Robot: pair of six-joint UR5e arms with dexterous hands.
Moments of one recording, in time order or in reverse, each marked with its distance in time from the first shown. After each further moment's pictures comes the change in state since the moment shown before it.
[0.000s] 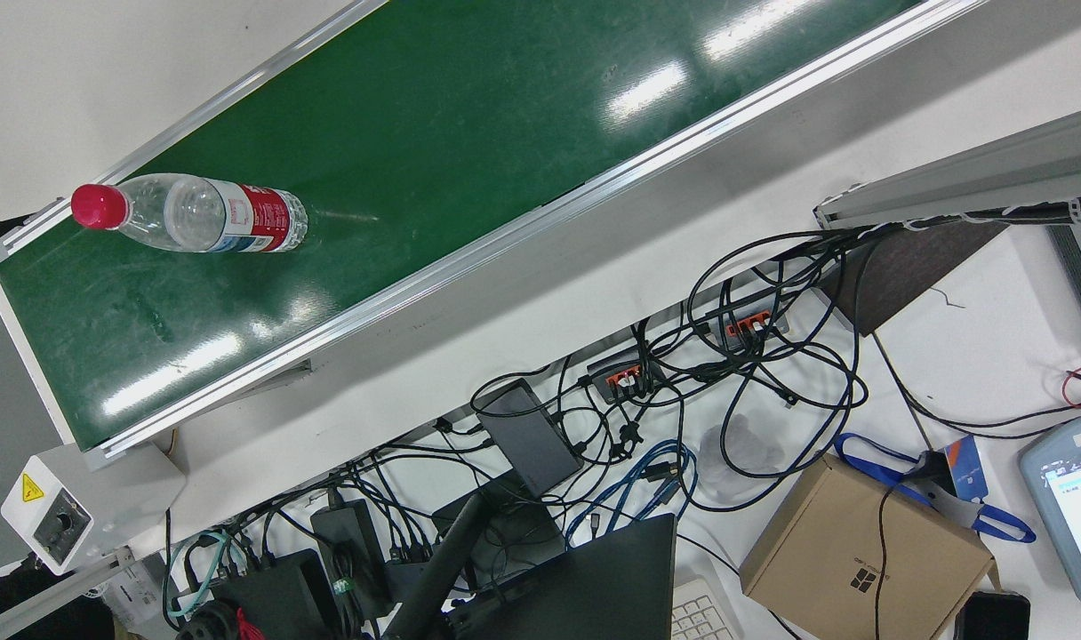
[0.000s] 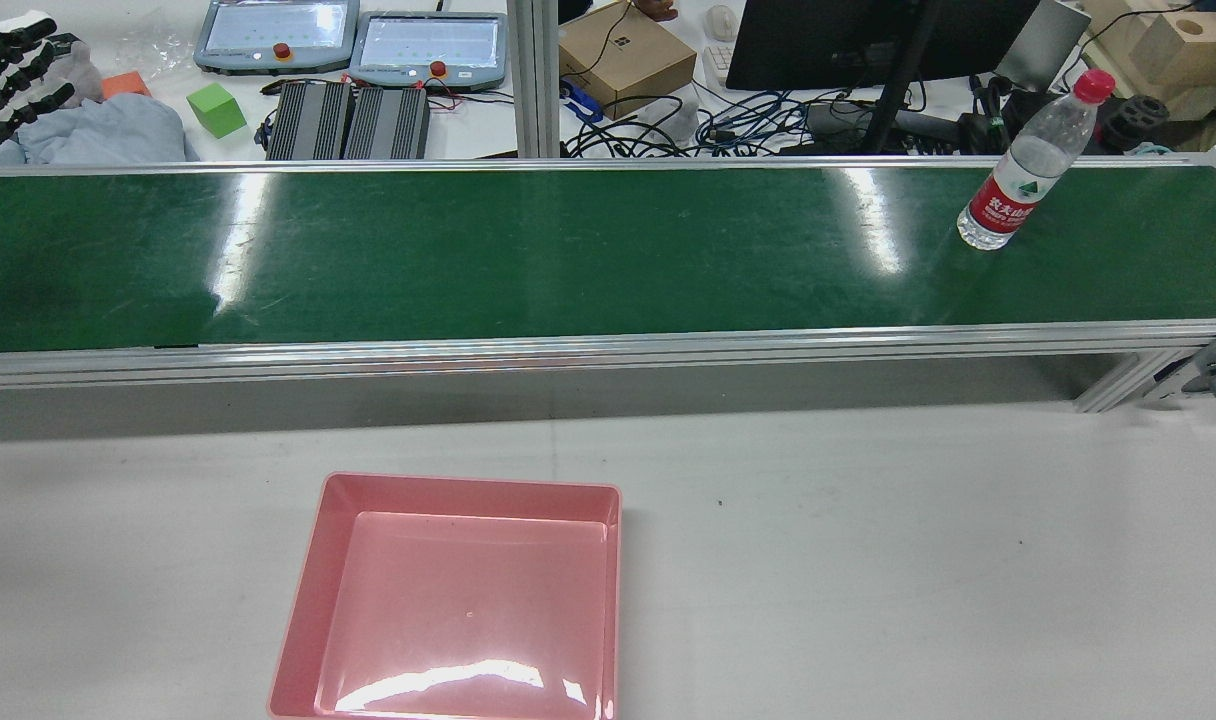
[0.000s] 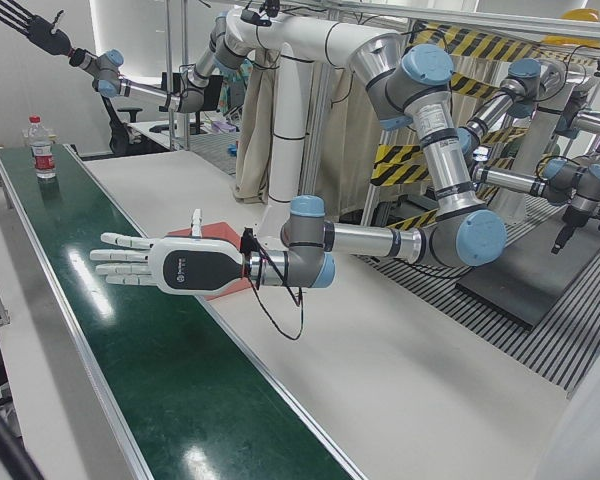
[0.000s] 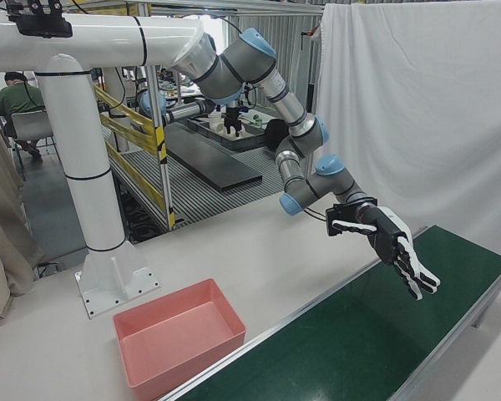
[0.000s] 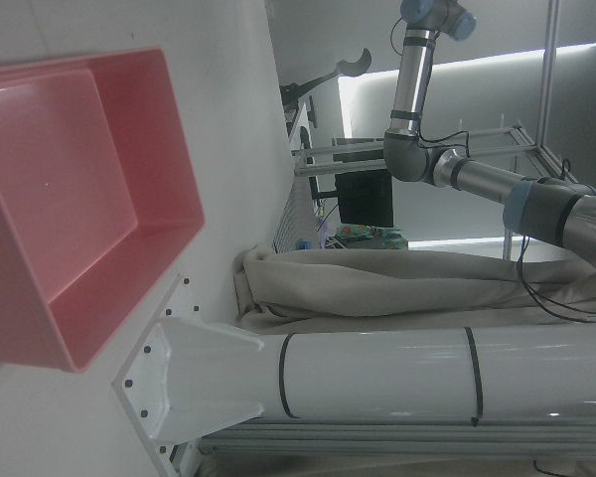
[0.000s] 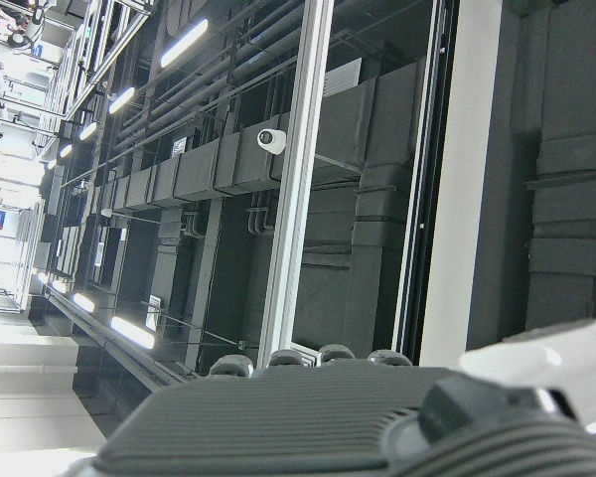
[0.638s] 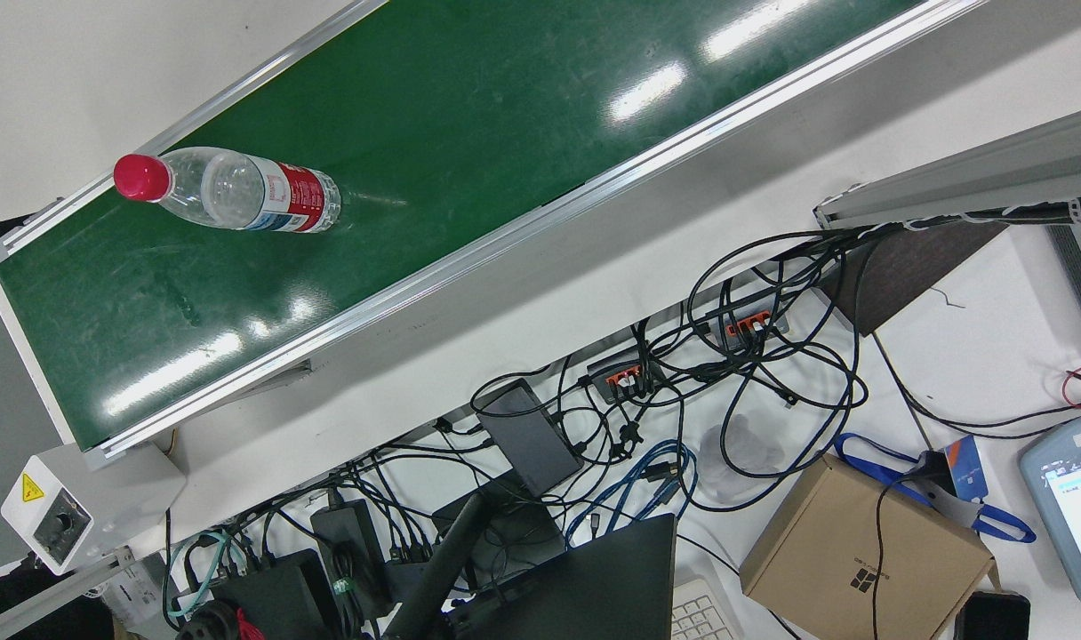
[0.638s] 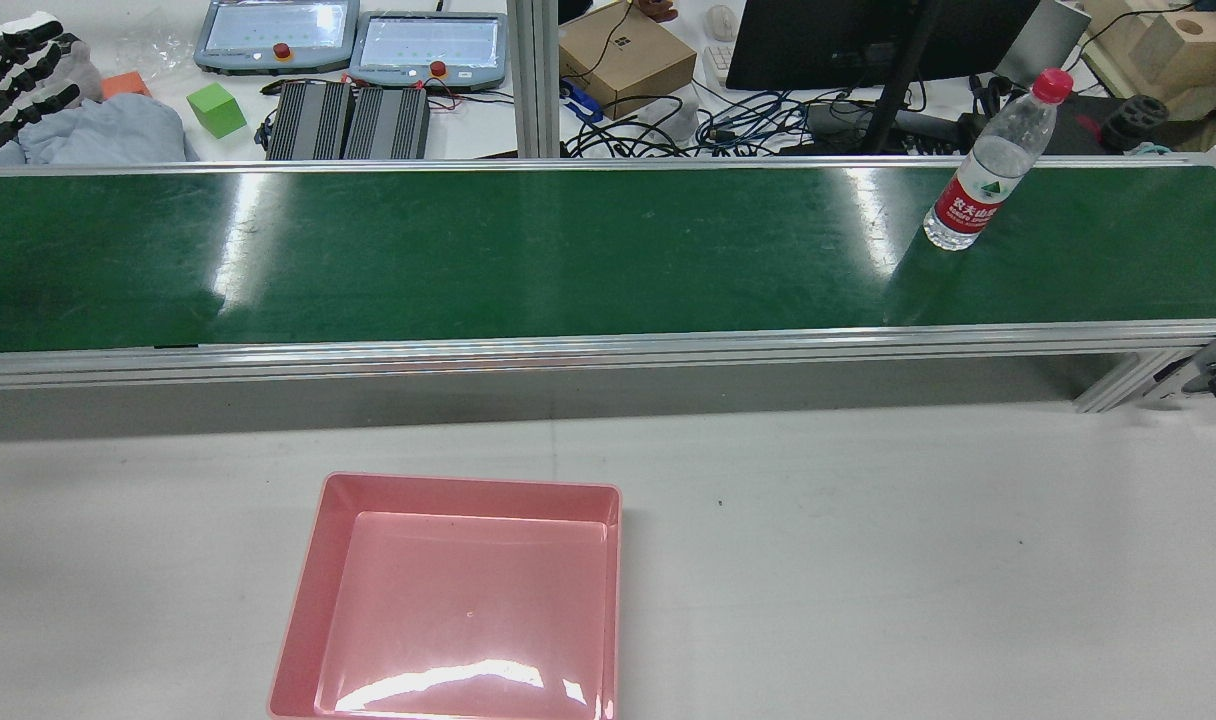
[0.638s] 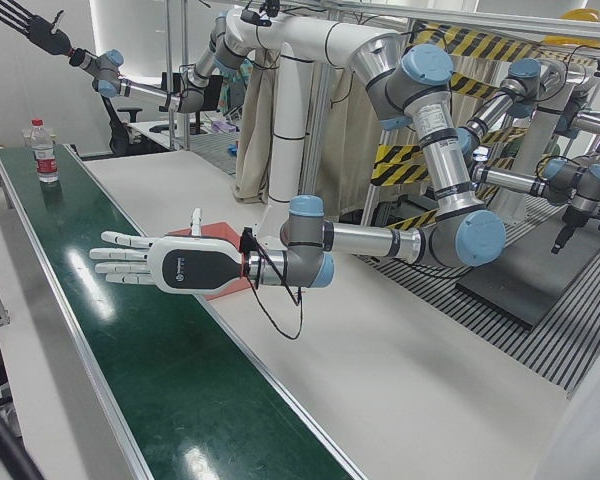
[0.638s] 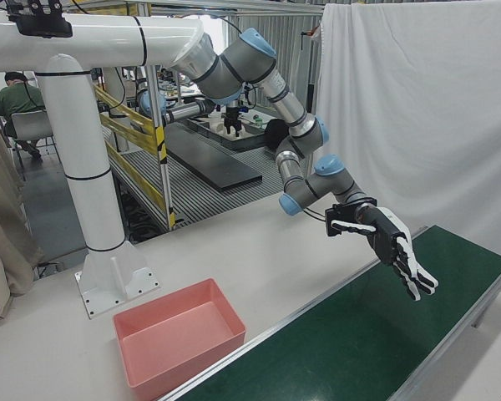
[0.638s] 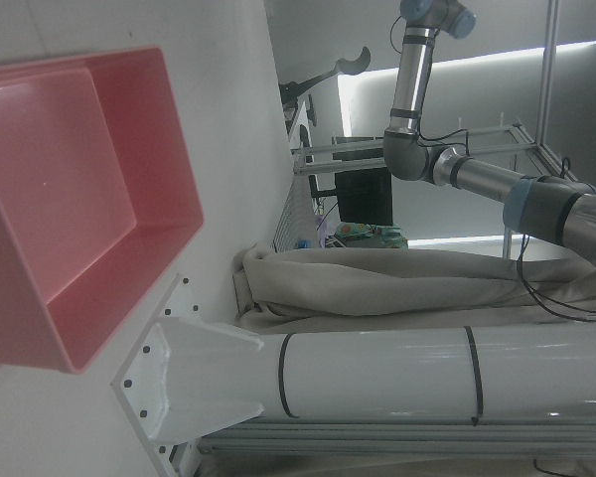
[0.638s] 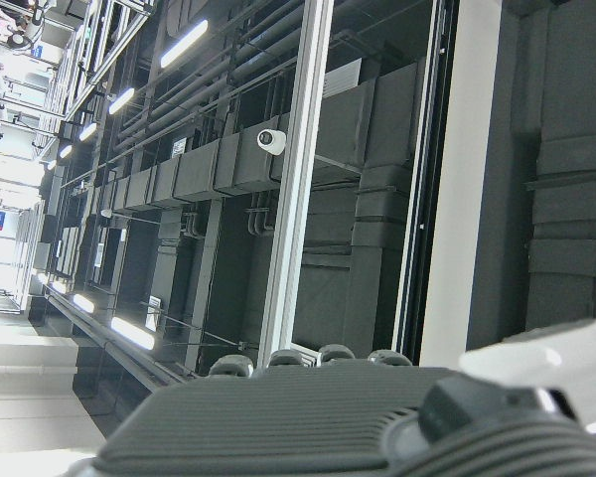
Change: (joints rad) left arm 0.003 -0.003 0.000 0.000 -0.001 0.001; right arm -0.001 0.000 0.001 0.000 0.000 0.000
